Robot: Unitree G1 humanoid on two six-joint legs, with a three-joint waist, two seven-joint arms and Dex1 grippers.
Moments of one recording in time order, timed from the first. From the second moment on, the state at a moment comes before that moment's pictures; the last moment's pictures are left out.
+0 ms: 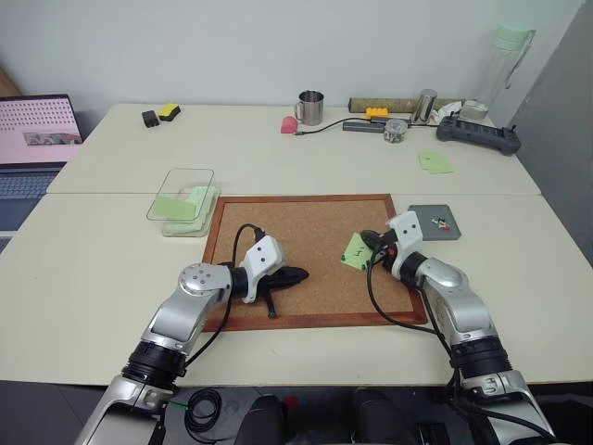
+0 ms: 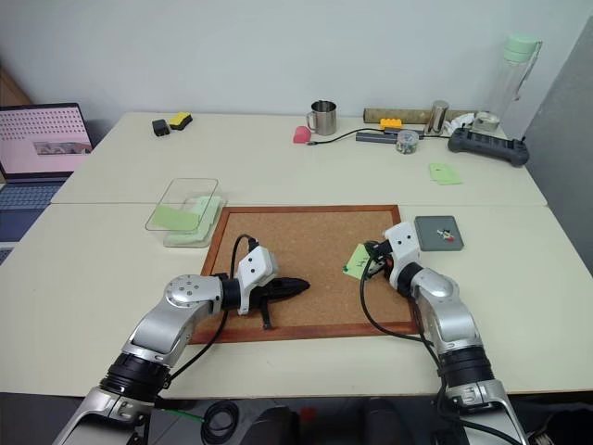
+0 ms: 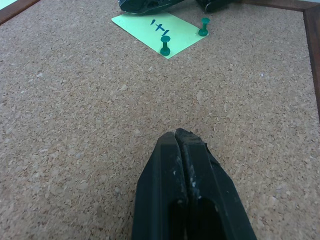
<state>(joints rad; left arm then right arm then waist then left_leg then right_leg) -0.37 0.51 -0.22 0.09 -0.17 0.24 -0.98 -0.40 -0.25 0.05 0.16 0.16 0.25 0.53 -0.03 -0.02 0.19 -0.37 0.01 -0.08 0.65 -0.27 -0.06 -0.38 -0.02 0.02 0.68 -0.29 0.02</state>
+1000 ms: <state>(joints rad) -0.38 0.51 -0.23 0.09 -0.16 0.23 -0.99 -0.42 -0.35 -0.19 0.12 0.26 0.38 0.32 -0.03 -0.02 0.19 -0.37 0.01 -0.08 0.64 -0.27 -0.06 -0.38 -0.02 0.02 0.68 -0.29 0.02</state>
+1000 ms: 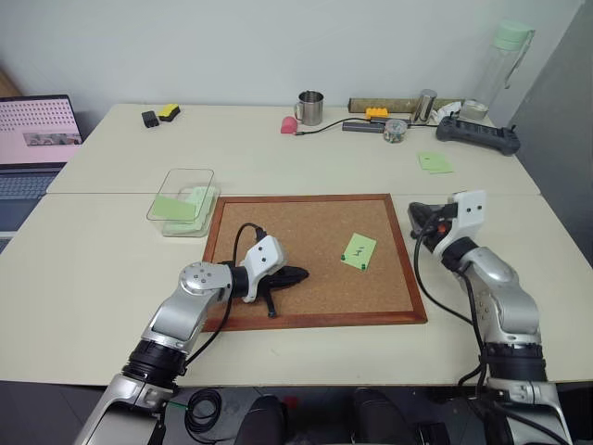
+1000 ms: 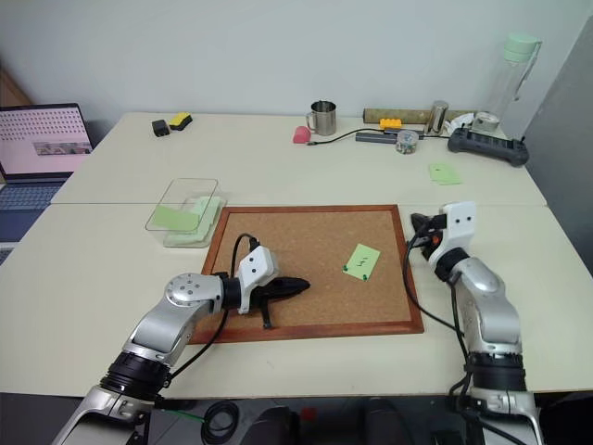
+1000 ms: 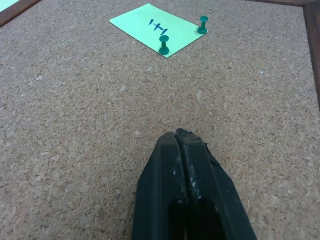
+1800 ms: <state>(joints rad) -0.37 0.51 -0.22 0.08 -0.16 0.23 -0.98 -0.47 -0.39 -0.22 0.31 0.26 0.38 0.31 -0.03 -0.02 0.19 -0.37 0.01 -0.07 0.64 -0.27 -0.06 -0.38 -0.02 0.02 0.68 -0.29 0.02</state>
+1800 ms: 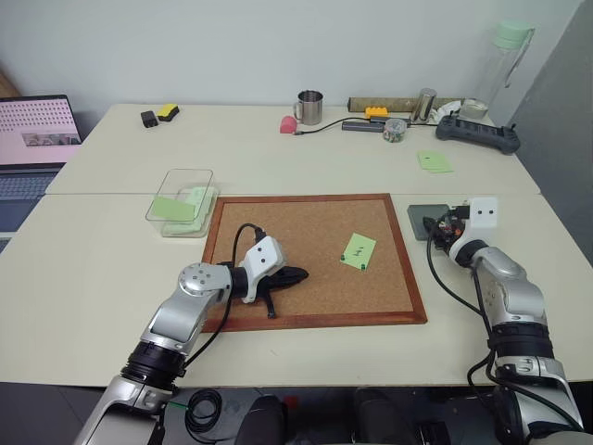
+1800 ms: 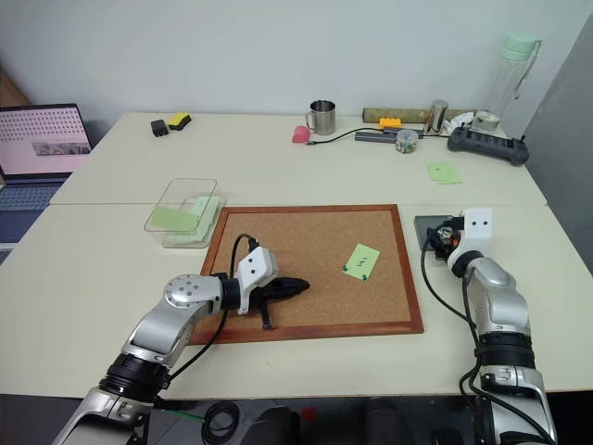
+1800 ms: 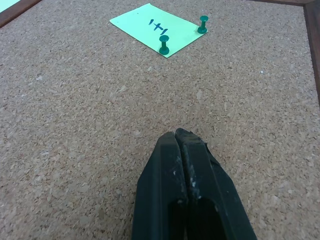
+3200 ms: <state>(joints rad) -0.37 0.52 -0.22 0.09 -0.15 0.21 -0.98 -0.22 -0.43 0.14 -0.09 0.25 0.33 0.71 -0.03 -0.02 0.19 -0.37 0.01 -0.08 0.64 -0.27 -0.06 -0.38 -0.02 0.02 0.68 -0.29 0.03</state>
